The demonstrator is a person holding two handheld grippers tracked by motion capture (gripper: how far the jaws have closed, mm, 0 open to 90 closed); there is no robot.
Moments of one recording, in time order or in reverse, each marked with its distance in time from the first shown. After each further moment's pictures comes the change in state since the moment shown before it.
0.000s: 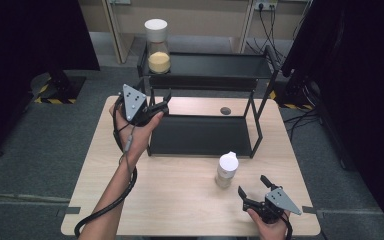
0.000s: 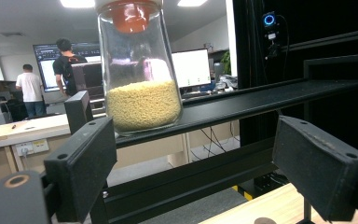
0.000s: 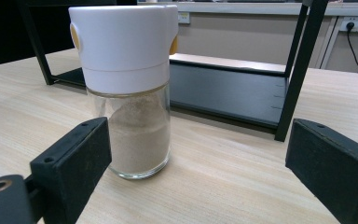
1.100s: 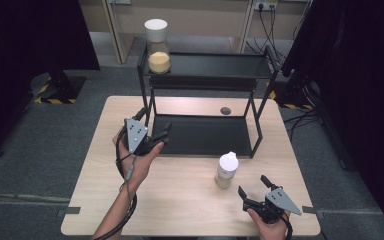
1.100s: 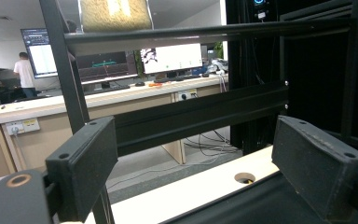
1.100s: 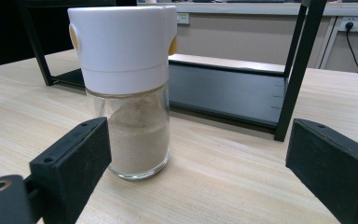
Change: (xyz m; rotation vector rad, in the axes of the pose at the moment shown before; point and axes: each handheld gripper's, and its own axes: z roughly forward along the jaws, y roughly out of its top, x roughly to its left) left arm -0.018 -0.055 -0.046 0.056 -0.031 -0.010; right arm 0.000 0.000 0.000 -0.002 -0.002 0.004
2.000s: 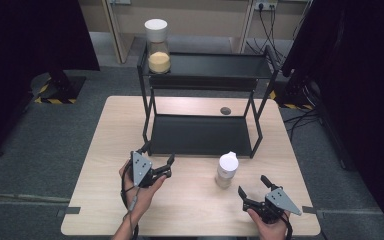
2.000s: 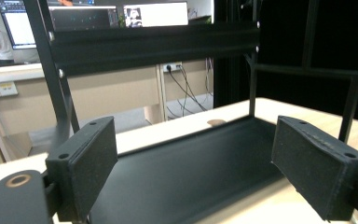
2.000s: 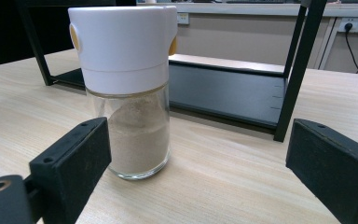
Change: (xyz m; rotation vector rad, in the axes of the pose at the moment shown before) left arm -0.029 -0.073 -0.047 0.090 -0.044 -0.049; right arm 0.001 0.000 0.000 -0.001 -0.002 -0.004
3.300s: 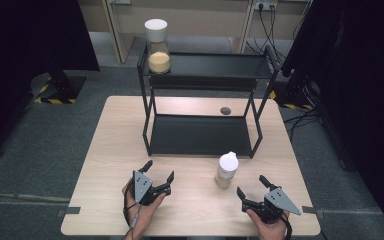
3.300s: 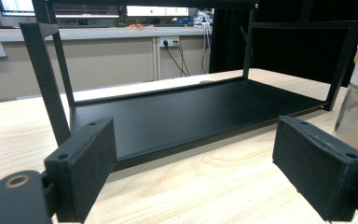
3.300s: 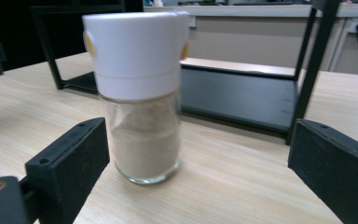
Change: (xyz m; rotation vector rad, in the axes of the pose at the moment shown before) left arm -0.006 -0.046 -0.017 0.061 -0.009 -0.066; right arm -0.001 0.000 0.002 -0.015 0.040 0.007
